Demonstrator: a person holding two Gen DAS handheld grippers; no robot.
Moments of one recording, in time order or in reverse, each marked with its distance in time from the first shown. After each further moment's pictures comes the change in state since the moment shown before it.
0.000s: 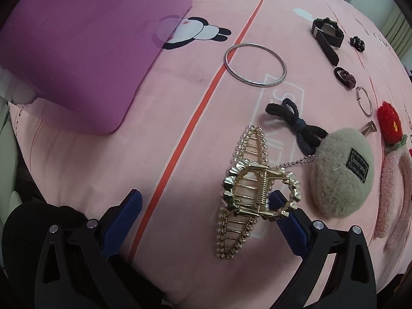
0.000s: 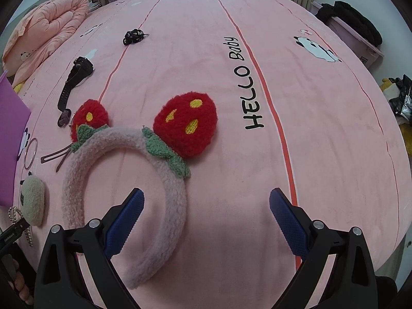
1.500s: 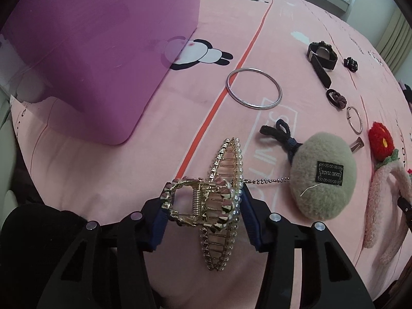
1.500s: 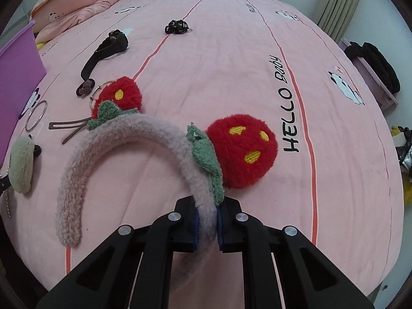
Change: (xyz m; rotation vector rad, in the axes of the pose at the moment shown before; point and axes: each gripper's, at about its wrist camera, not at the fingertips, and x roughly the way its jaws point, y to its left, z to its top) left arm -0.029 0.004 -0.014 -0.031 -0.126 -0.036; right arm 0.002 0.042 -0.007 -0.226 -0.060 -0.010
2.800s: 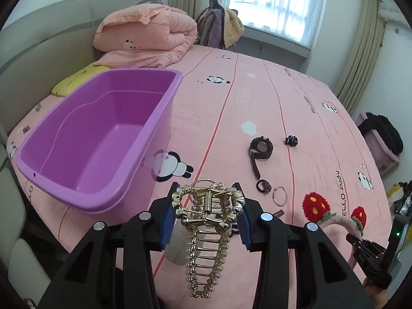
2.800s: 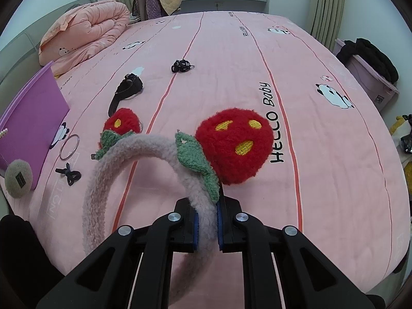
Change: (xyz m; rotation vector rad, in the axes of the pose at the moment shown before) left arm -0.154 -0.017 0.065 0.087 -0.342 -0.144; right arm -0.069 -0.013 -0.002 0.083 -0.125 0.101
